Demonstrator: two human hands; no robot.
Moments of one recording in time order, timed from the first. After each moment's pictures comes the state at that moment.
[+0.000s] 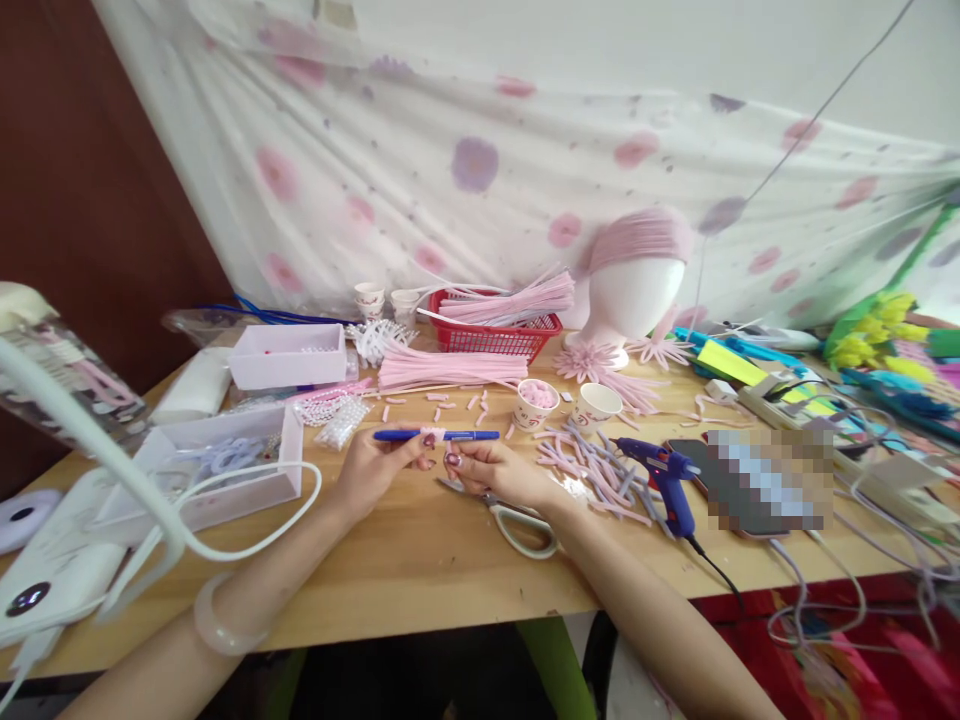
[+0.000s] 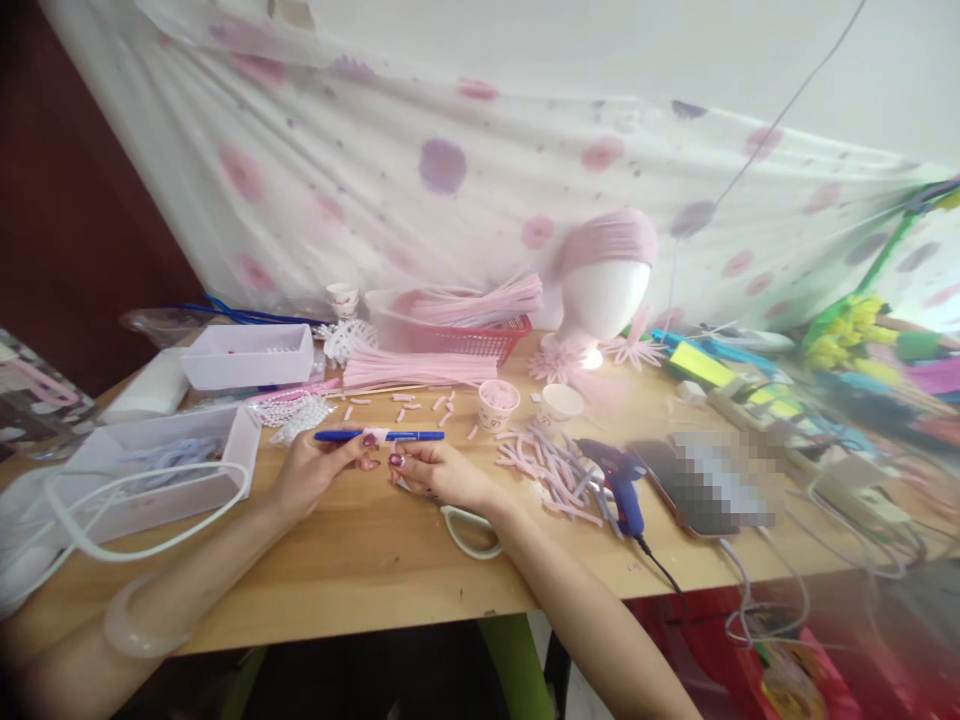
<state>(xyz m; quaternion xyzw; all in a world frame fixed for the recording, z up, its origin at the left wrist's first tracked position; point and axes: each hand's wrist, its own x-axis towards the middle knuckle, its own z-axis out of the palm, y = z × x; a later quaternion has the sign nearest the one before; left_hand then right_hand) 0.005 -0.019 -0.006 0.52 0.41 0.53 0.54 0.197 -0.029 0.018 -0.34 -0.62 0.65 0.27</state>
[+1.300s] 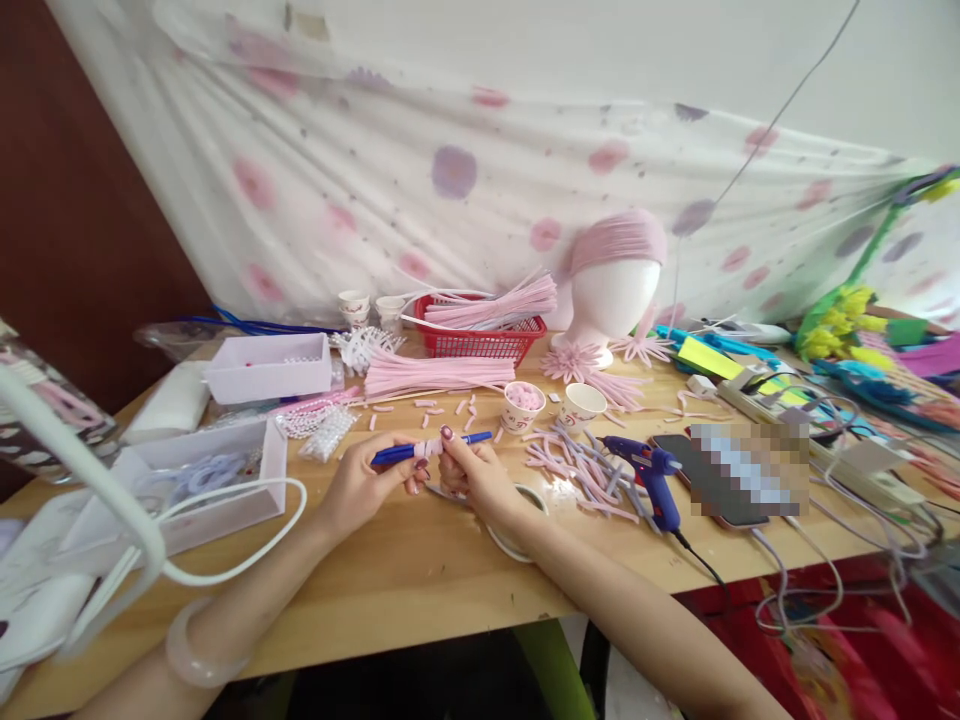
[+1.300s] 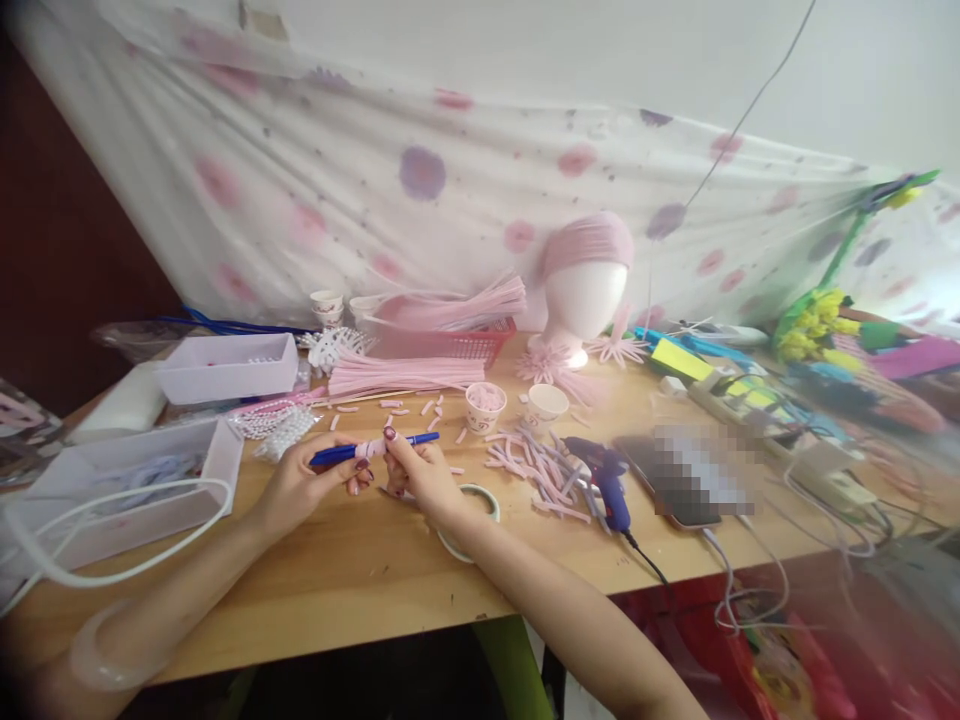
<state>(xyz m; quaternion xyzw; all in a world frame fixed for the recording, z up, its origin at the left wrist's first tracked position) 0.003 -0.026 0.006 0.63 0.37 0.45 0.51 0.168 -0.031 -0.001 -0.36 -0.46 0.65 0.49</state>
